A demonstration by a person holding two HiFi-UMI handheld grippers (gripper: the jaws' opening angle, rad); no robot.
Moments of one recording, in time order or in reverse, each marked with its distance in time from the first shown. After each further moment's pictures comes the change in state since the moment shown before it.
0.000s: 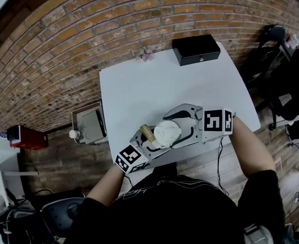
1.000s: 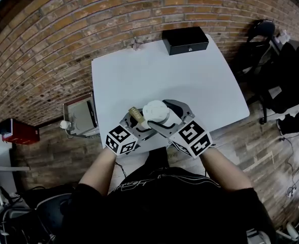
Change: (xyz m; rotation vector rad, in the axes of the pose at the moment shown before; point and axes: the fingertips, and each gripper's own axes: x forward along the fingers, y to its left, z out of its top) left arm -0.001 0.003 -0.002 -0.027 -0.030 0.037; right arm -0.004 -0.014 -0.011 0.361 -0.081 -0.795
